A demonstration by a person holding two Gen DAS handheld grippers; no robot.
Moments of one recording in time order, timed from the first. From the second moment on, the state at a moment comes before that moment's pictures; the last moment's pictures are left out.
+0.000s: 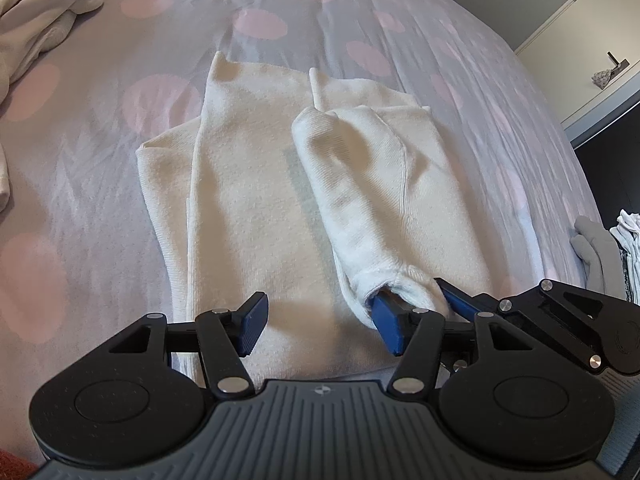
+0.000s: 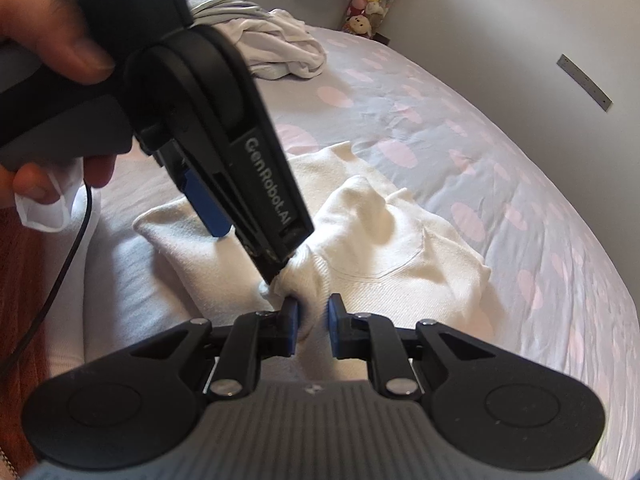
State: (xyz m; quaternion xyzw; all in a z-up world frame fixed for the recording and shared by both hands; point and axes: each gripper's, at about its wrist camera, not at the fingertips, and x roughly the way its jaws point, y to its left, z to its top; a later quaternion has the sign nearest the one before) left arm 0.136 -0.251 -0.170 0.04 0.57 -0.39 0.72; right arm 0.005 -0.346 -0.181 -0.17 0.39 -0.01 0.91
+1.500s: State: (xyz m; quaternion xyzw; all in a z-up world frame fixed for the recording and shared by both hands) left arm 0.233 -0.206 -0.176 0.03 0.55 -0.32 0.77; right arm 0.174 -0.364 -0.147 -0.13 0.53 0.04 0.84
